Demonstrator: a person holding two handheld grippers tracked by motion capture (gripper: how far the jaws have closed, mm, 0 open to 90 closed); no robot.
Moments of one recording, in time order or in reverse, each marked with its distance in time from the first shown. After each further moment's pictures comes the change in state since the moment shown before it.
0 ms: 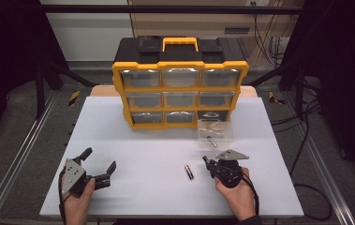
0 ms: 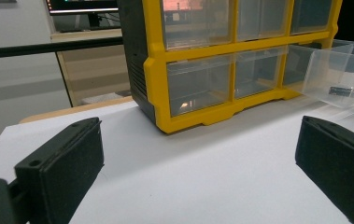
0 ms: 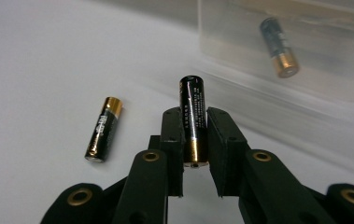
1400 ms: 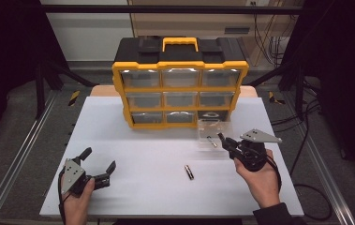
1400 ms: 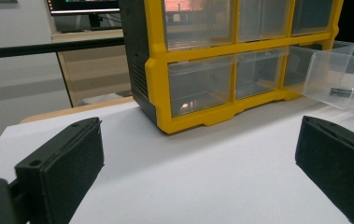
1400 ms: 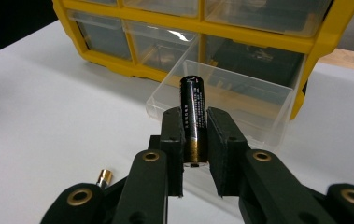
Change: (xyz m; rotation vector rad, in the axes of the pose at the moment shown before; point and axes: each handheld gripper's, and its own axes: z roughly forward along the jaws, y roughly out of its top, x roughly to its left) left arm 0.001 0.000 0.000 -0.003 0.002 -0.004; right arm -0.031 0.058 -0.065 -0.180 0.000 -0.009
